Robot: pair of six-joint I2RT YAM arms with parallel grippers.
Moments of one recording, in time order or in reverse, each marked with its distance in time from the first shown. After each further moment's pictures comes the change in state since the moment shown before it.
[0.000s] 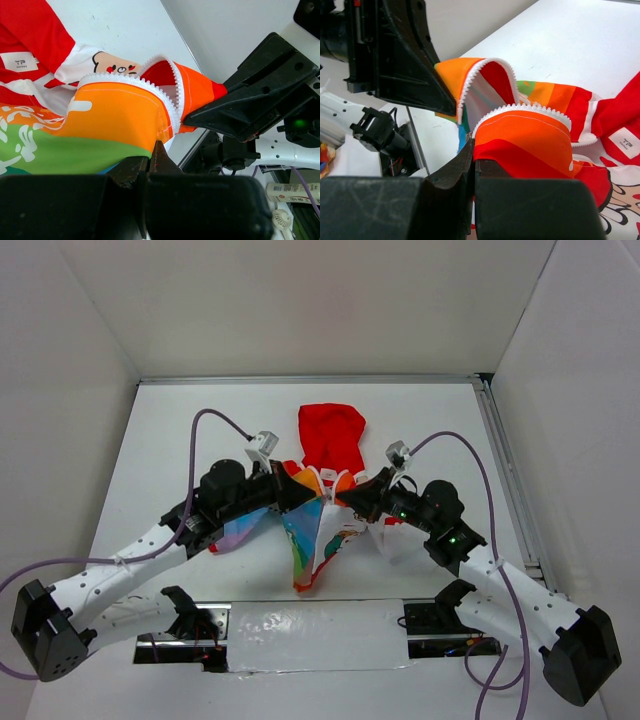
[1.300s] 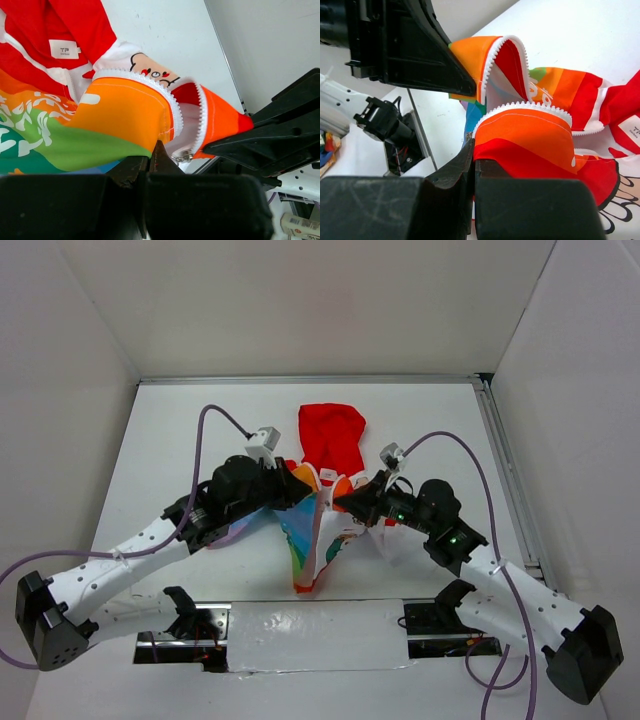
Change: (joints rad) left arm -0.077 0.051 0.135 -0.222 -0.246 -0.042; right arm 0.042 -0.016 0.034 -0.105 0.001 -0.010
